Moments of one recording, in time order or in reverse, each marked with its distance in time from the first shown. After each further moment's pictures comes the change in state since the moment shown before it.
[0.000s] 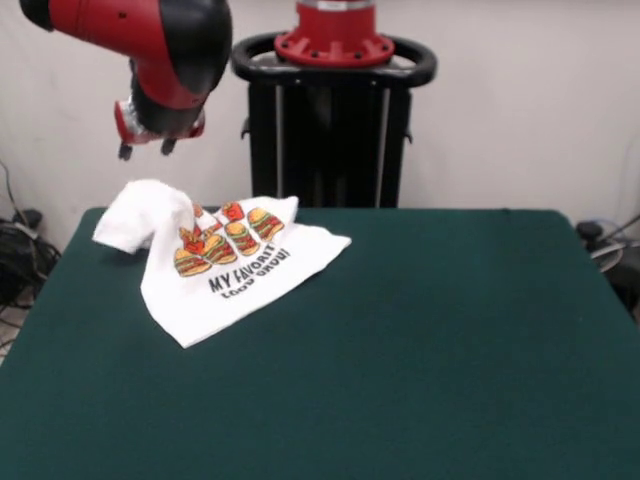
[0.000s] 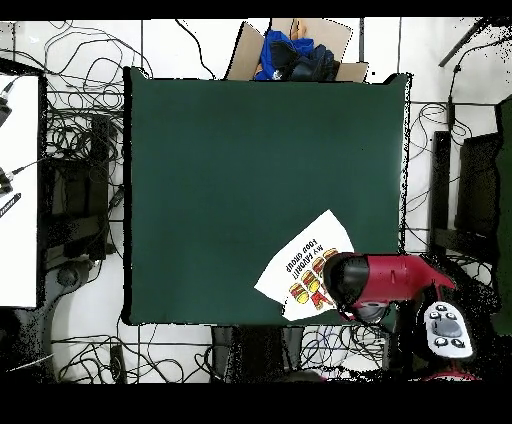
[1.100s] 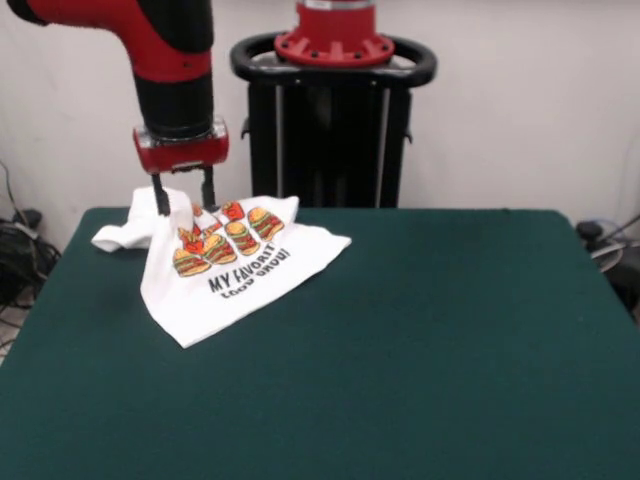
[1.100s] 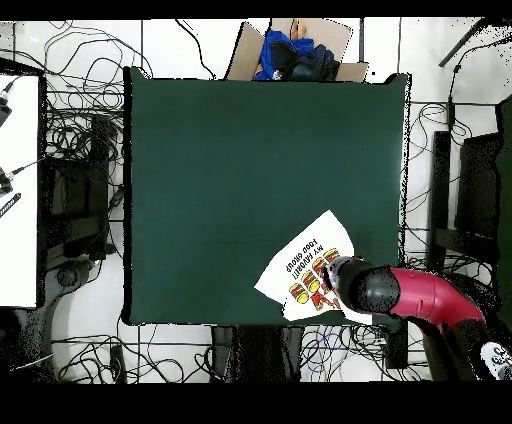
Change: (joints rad) arm -0.417 -0.152 0.456 0.261 0.129 -0.384 0.000
